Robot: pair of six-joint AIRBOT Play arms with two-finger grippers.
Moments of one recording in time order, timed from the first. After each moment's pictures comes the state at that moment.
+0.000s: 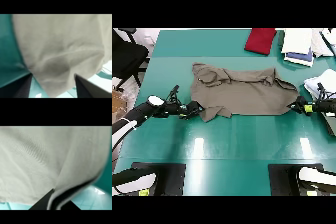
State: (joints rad) left arm -0.16 -1.30 0.70 0.59 -0.74 -1.37; right arm -0.49 -1.36 0.83 -0.75 1.08 1.15
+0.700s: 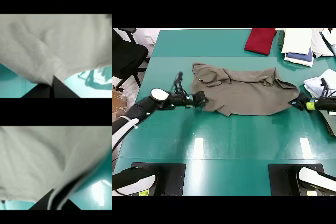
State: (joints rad) left arm -0.27 -1.20 0.86 0.58 -0.66 -1.40; right arm -0.49 -1.21 0.83 -0.71 1.10 1.15
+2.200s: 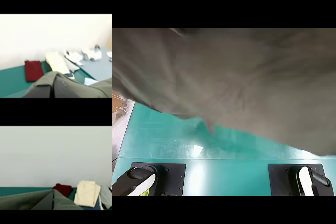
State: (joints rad) left arm -0.22 -0.86 2.09 1.13 -1.13 -1.60; right arm -0.59 -0.57 1.88 -0.96 1.33 1.54
